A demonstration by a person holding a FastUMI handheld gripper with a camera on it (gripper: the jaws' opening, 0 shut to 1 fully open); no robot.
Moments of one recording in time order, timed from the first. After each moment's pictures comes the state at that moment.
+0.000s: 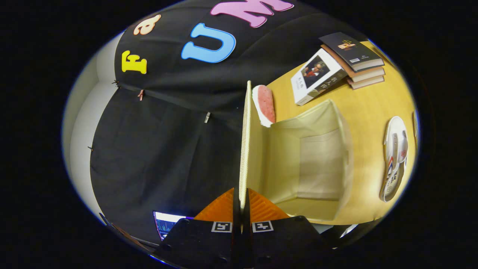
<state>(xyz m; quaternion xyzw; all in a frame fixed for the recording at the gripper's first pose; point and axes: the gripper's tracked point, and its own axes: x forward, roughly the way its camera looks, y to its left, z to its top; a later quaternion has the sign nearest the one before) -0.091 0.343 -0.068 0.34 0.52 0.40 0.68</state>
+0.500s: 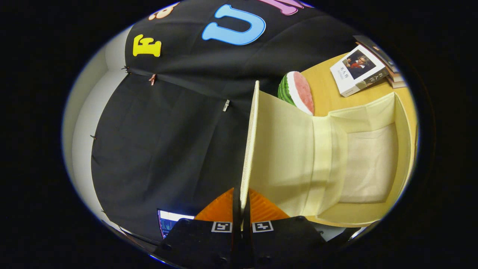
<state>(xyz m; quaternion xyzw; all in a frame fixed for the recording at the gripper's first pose) -0.123 0.477 -0.061 0.33 0.52 0.44 0.65</state>
